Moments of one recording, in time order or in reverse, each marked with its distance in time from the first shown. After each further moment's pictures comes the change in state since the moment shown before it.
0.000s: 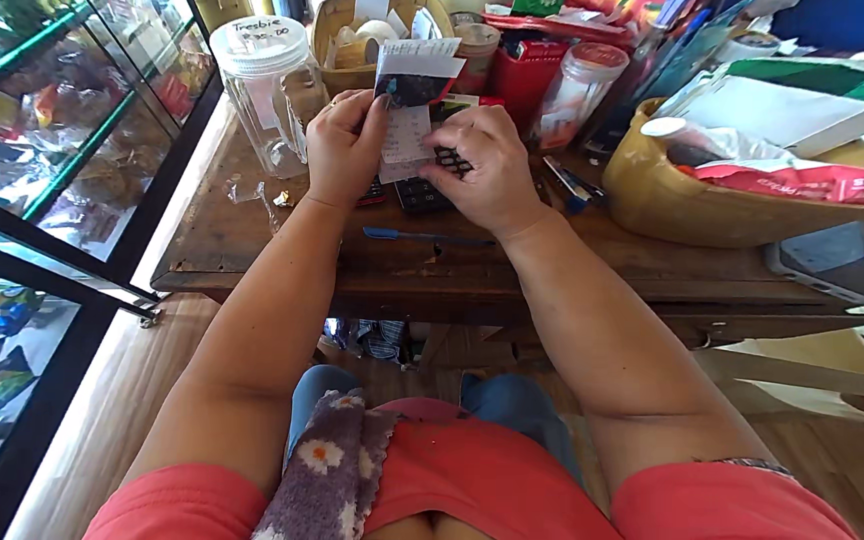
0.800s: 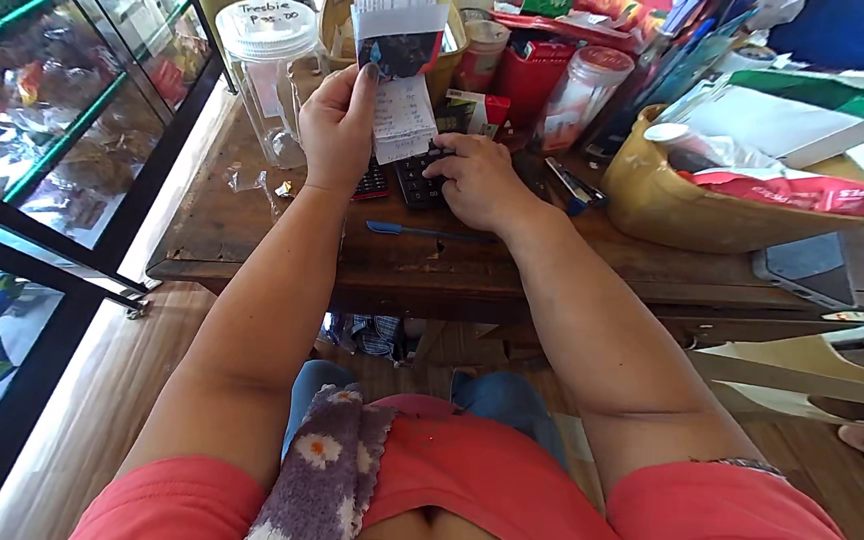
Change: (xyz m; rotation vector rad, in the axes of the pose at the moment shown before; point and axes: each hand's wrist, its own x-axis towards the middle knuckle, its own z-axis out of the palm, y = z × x) left_hand 0.007 -0.001 -0.001 -0.299 0.122 -0.293; right_hand 0.007 -0.005 -0.006 -0.122 -0.699 0.427
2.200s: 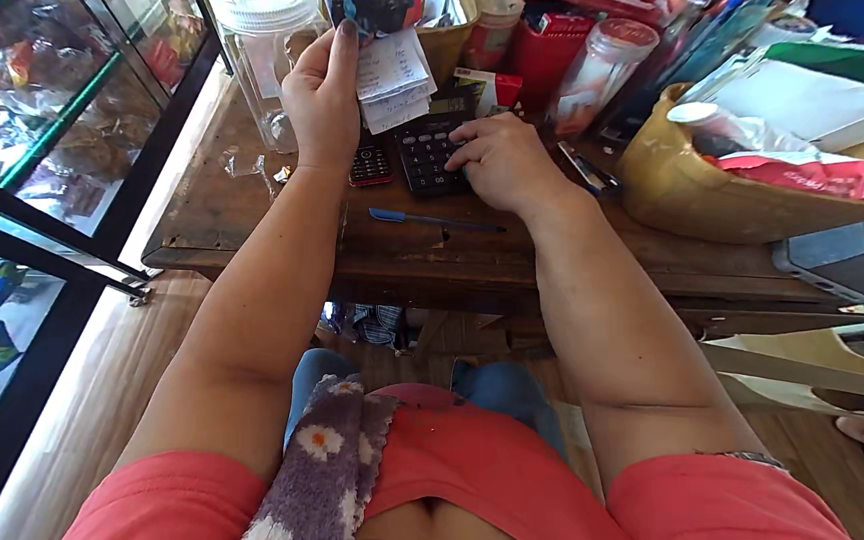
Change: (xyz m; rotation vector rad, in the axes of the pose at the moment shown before) left_hand 0.011 -0.006 -0.002 -0.161 0.131 -0.119; right_hand -0.003 0.014 -0.009 0.043 0.044 -0.026
